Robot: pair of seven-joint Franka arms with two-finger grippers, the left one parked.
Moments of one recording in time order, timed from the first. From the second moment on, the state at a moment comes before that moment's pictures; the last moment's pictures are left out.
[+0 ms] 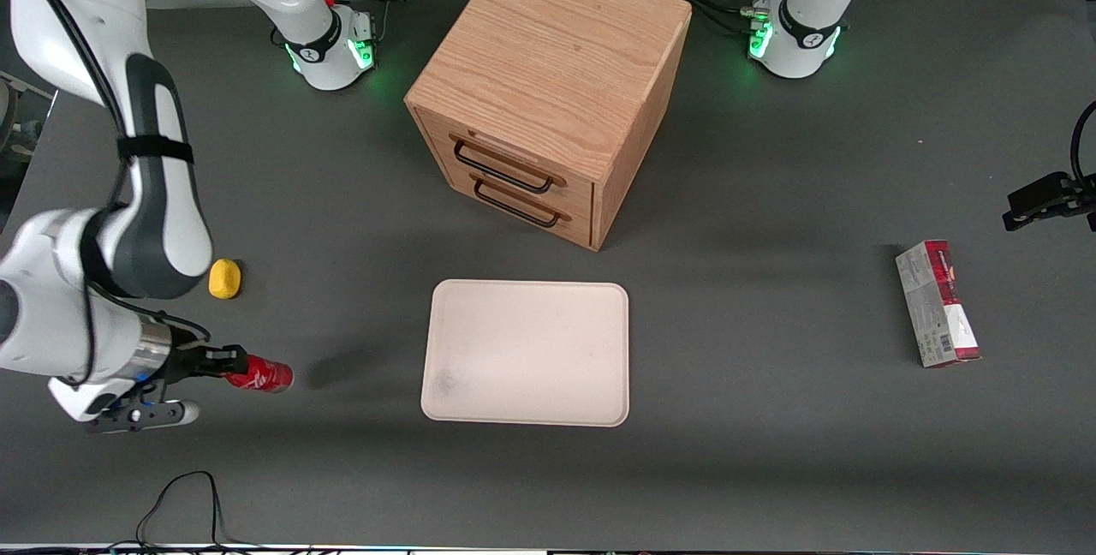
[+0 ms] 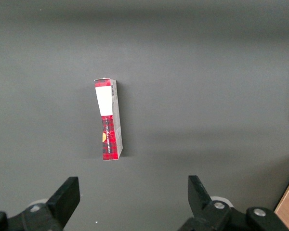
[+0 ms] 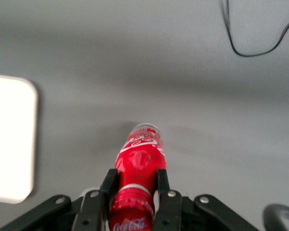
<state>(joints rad) 0.13 0.60 -0.14 -1.19 0.11 1.77 -0.12</state>
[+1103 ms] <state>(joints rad) 0.16 0.62 0.34 -0.96 -0.13 1.63 0.23</state>
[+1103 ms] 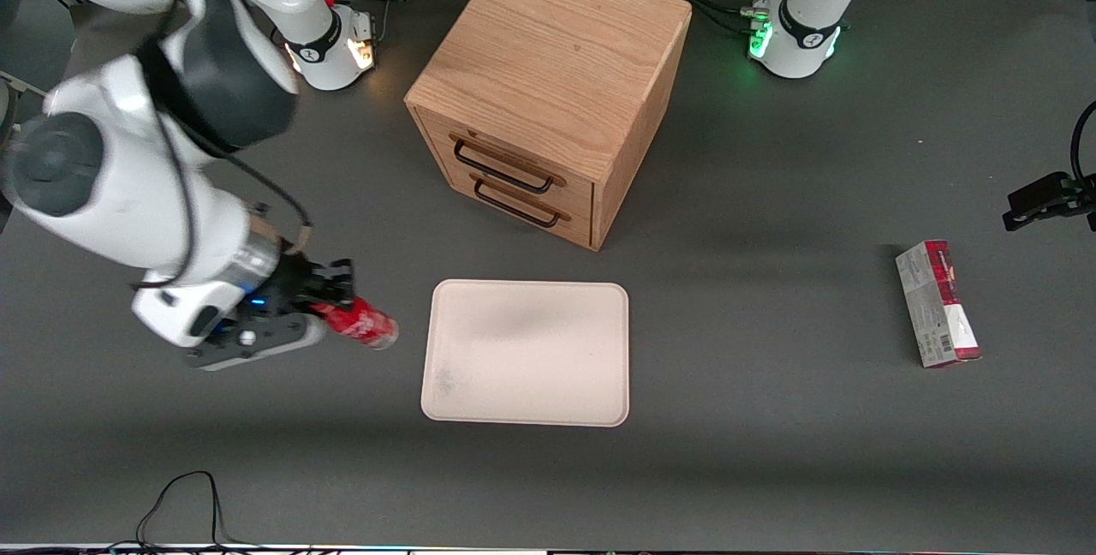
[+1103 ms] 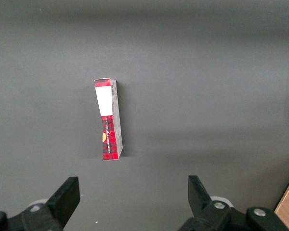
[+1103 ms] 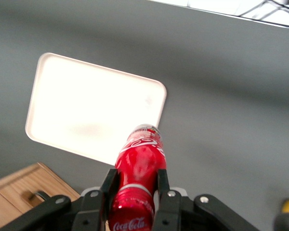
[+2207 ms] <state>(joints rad) 0.20 0.93 0.36 -1.05 -0.31 2.09 0.27</state>
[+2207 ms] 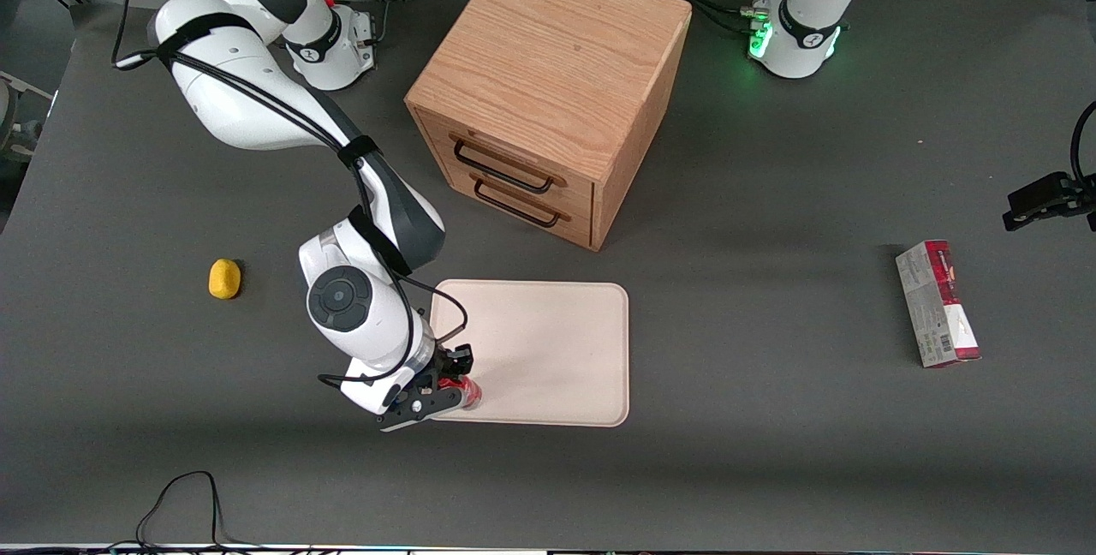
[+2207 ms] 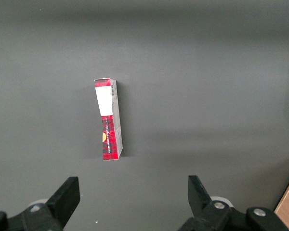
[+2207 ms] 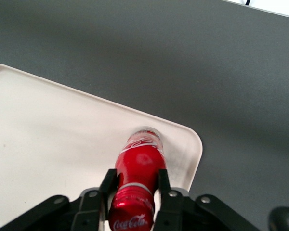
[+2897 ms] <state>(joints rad) 0.18 0.84 0.36 -1.02 -0.28 2.02 0.29</state>
